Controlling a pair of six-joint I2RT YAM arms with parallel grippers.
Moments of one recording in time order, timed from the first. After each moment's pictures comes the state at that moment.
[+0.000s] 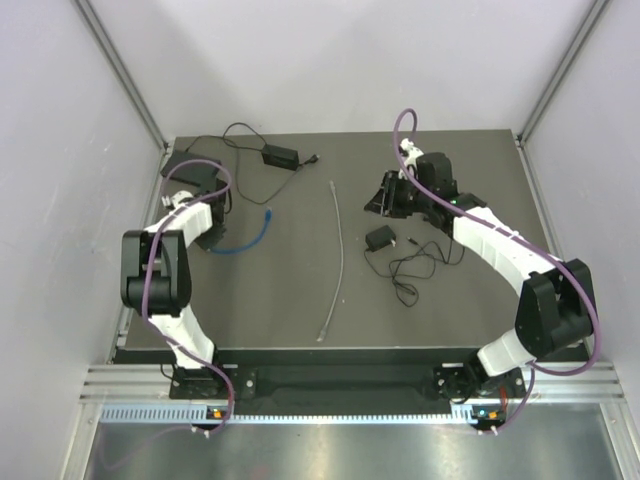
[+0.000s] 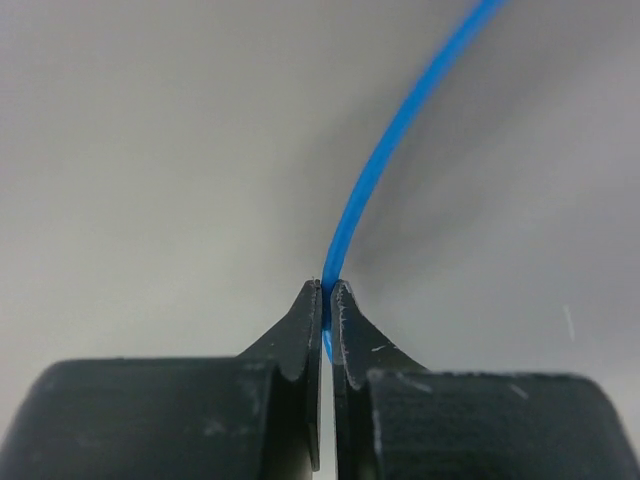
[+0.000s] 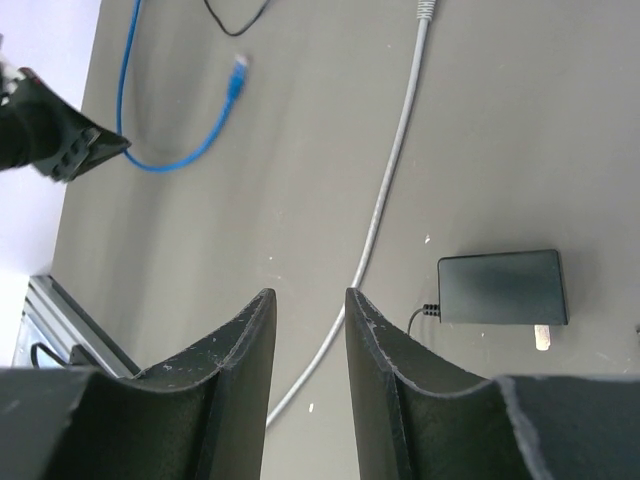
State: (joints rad) left arm 0.00 1.81 1.15 -0.59 -0.55 -0.88; right arm 0.40 1.50 1.14 -0.20 -0.36 0.47
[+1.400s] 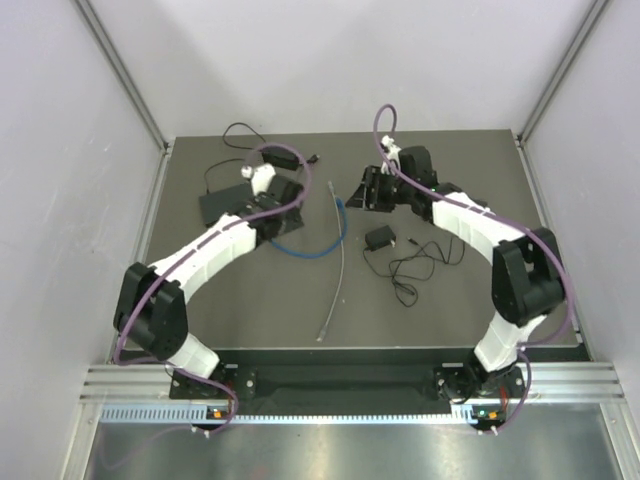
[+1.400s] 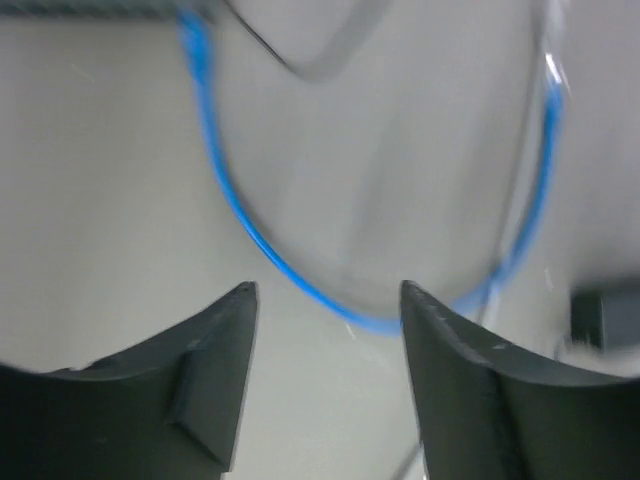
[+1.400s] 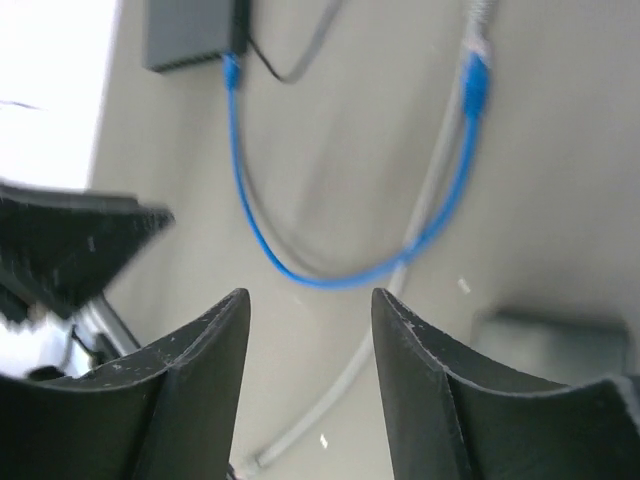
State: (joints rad) left arm -0.60 1.55 1.19 -0.56 -0.46 -0.80; right arm 0.41 1.69 1.24 -0.16 -0.47 0.48
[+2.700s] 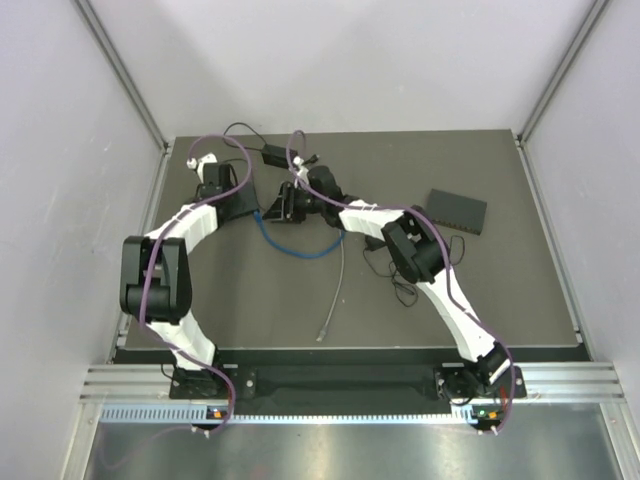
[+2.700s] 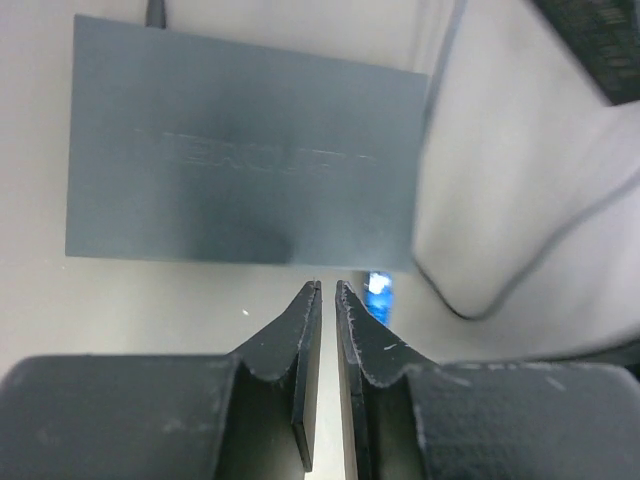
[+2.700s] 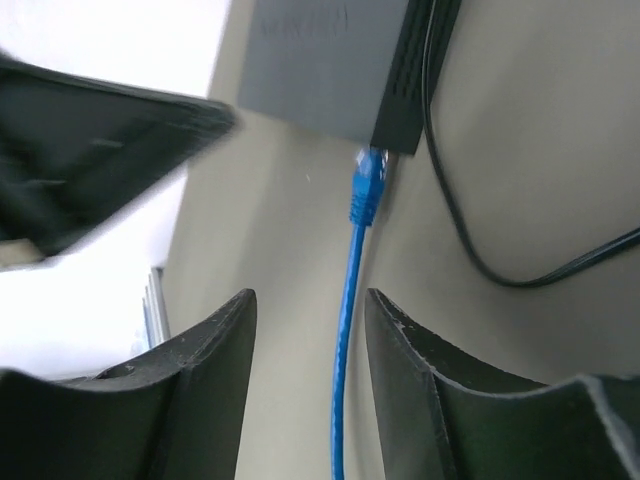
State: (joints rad) left arm -0.07 1.75 1.13 -0.10 -0.19 -0.52; right arm 0.69 2.54 1.93 0.24 -0.61 0.82
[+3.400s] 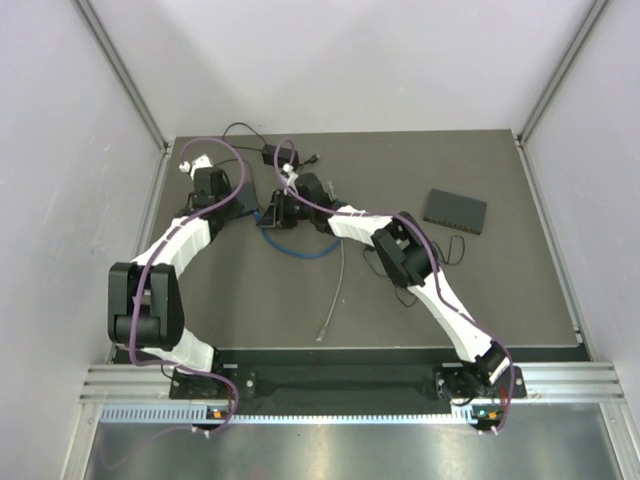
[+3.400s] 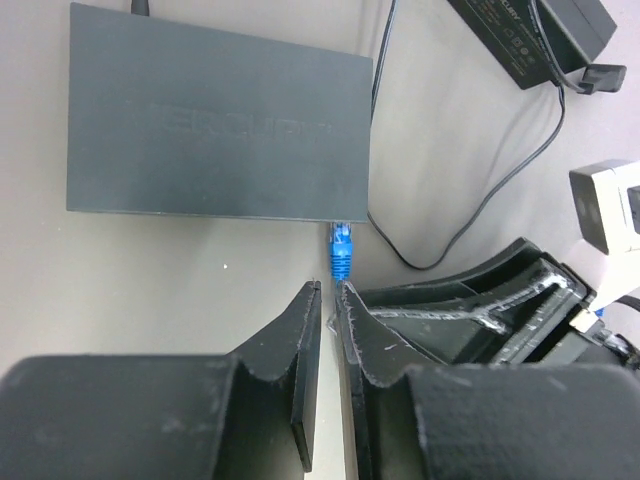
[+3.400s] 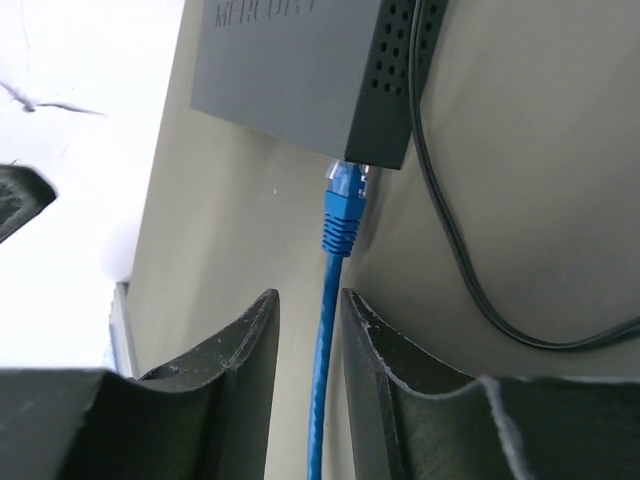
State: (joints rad) left arm -0.07 1.56 1.01 -0.09 -0.11 -0.55; right arm 0.74 2.65 2.05 0.19 -0.53 0.80
